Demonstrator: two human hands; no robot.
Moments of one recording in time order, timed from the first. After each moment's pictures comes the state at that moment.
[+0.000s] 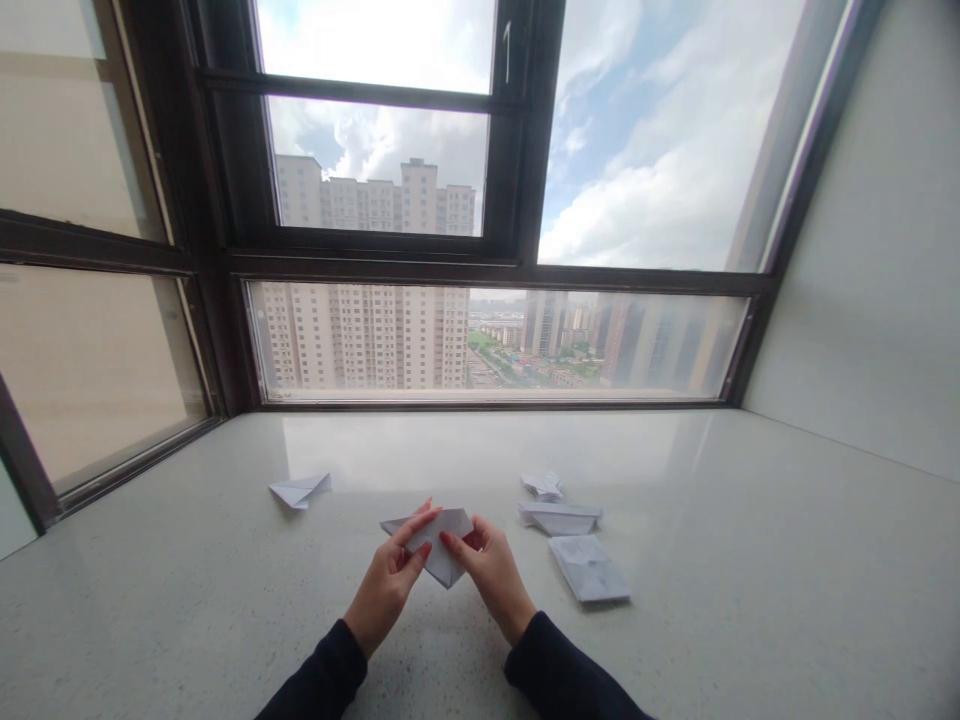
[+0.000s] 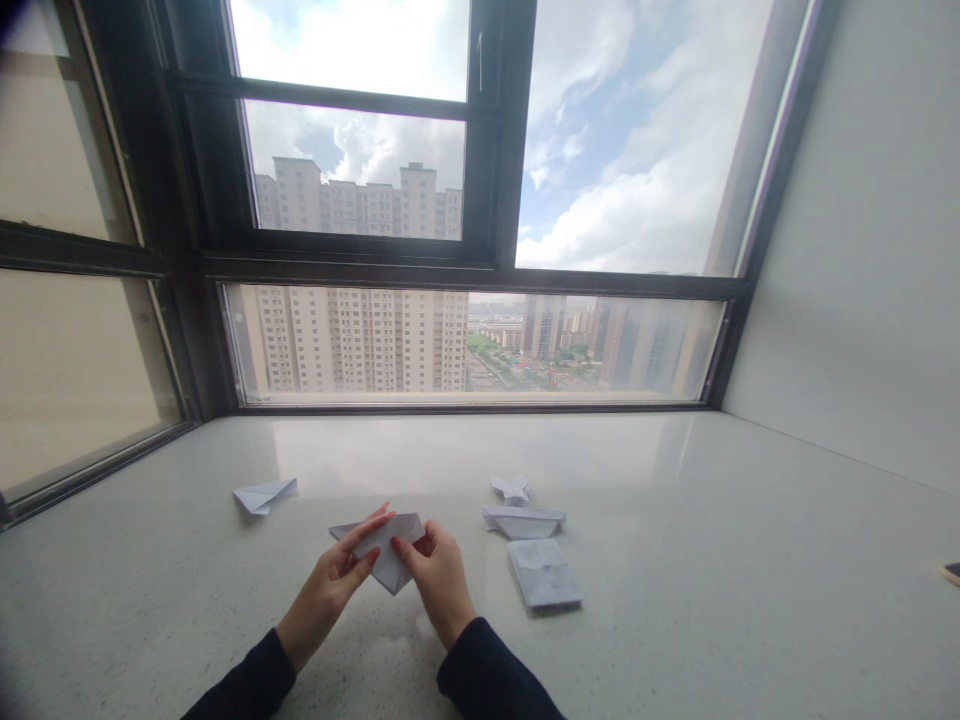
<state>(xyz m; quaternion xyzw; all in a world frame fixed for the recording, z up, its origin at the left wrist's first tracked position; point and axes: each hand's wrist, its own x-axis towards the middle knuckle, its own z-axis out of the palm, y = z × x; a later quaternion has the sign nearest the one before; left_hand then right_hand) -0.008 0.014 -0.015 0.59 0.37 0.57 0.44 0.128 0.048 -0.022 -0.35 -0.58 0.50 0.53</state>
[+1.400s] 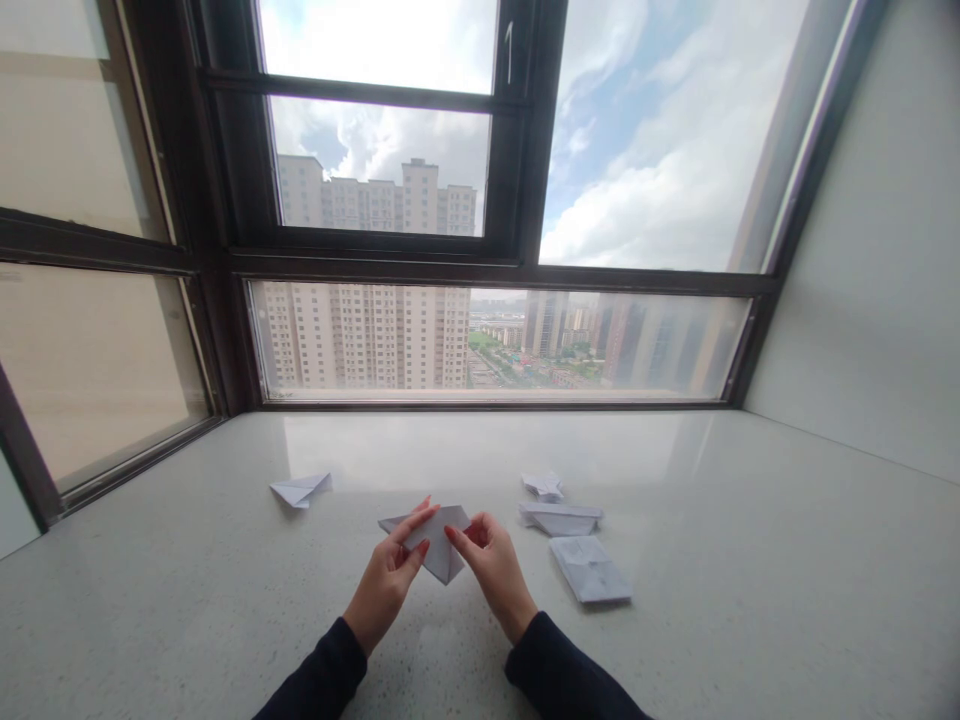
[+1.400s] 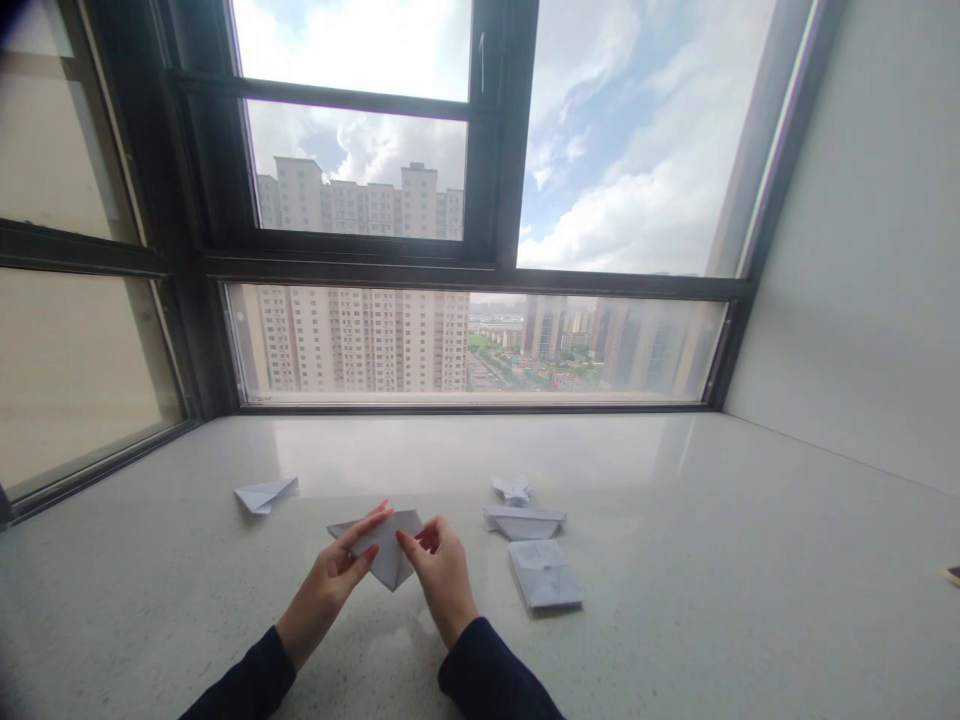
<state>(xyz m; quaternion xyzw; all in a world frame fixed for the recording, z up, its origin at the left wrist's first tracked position) -0.008 0.012 -0.012 0.59 0.39 0.58 0.42 0.132 0.052 -0.025 -0.43 -0.60 0.39 0.55</state>
